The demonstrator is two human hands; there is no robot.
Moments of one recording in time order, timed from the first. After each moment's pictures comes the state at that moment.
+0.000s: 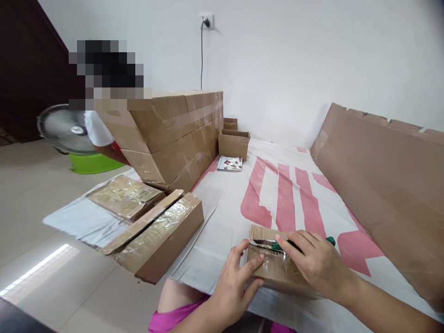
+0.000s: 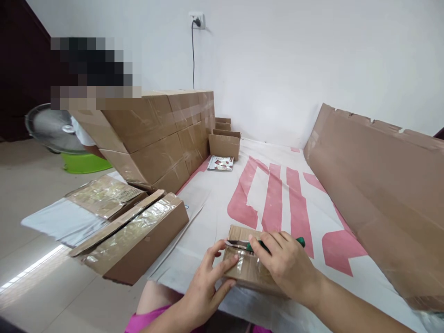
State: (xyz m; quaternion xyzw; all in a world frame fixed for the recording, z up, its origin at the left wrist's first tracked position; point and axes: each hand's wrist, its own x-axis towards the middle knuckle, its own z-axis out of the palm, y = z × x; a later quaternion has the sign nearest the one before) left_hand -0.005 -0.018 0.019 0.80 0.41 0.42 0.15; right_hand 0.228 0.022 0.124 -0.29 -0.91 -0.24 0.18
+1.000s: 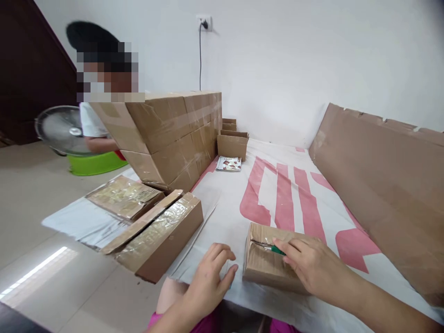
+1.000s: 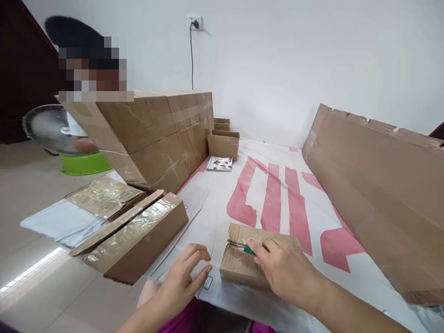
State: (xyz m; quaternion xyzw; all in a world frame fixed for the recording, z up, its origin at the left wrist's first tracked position) left_hand -0.048 -0.015 0.042 0.78 0.49 0.33 0.21; right_hand 0.228 0.006 0.130 -0.38 -0.92 -0.05 0.11
